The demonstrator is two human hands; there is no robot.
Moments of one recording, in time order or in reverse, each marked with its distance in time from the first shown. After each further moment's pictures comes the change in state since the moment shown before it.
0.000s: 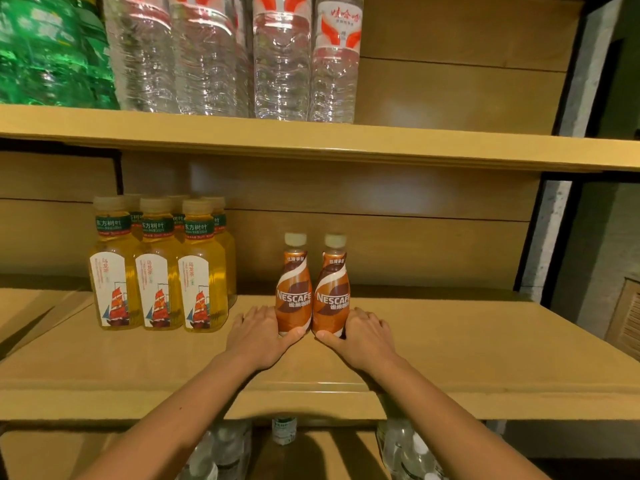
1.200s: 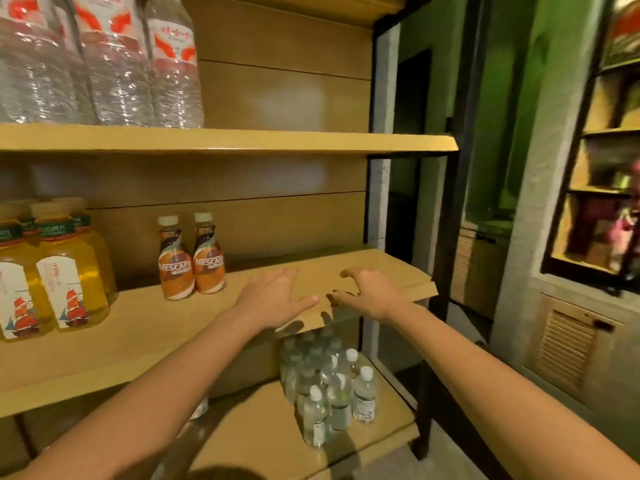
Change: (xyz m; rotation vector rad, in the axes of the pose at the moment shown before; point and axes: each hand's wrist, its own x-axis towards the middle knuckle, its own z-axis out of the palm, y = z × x) left_hand -0.104 0.188 -0.053 -0.013 -0.042 0.569; right_hand -0.167 0.110 -0.142 -0.043 0.071 0.159
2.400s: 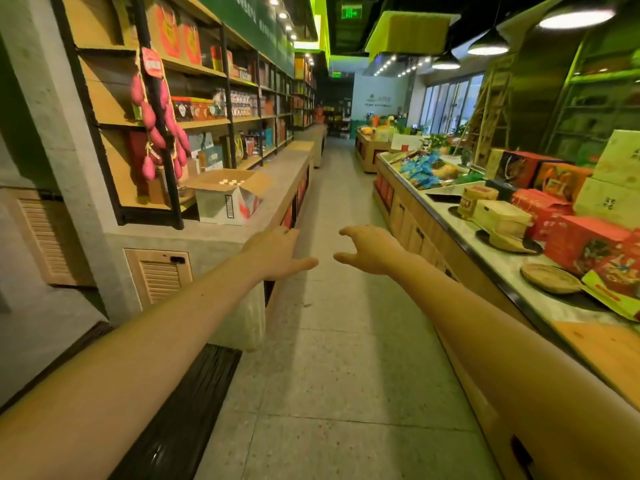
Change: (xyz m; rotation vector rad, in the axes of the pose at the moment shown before) left_hand 0.108 0.967 0.184 -0.217 -0.241 1.052; right_hand -0.547 0.697 -0.334 -0.482 0.012 1.058
